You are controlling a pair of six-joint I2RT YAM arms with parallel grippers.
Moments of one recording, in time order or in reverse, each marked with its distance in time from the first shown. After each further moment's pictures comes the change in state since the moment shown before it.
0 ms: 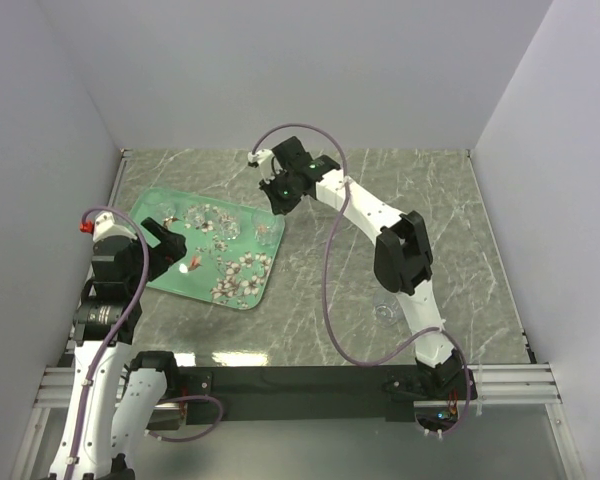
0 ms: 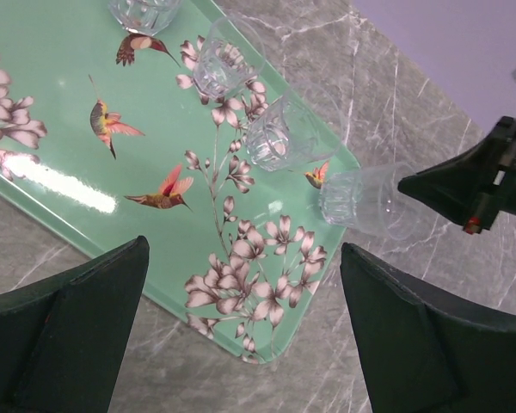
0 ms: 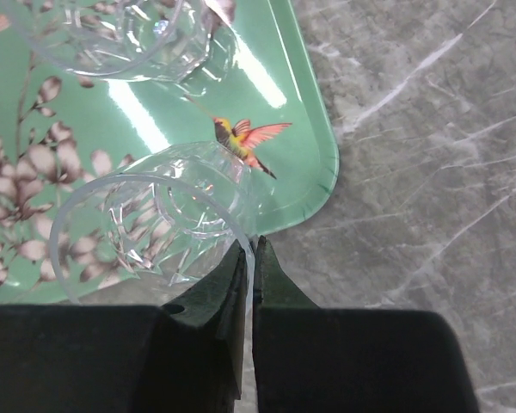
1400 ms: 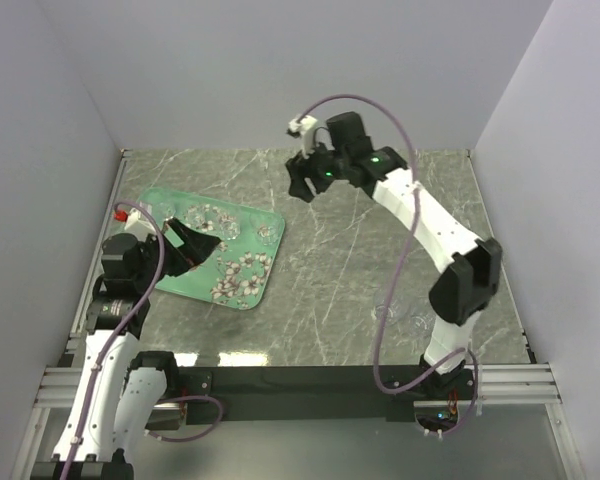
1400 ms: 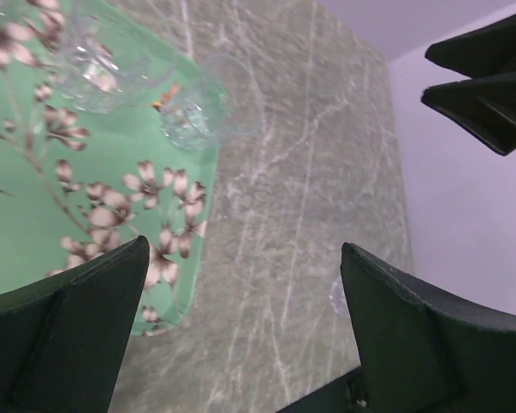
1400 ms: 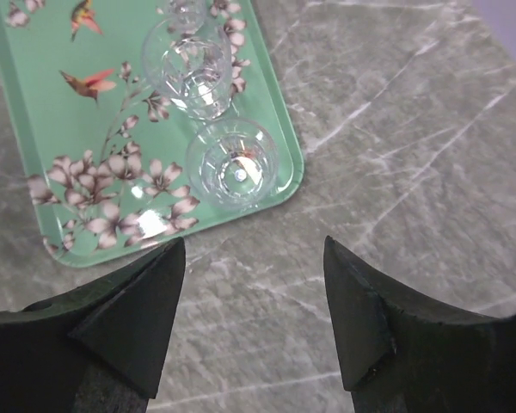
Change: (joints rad) left arm 0.000 0.035 -0.103 0.219 0.441 -0.039; right arm -0.075 -0.391 -0.244 0.120 -0.100 -0.023
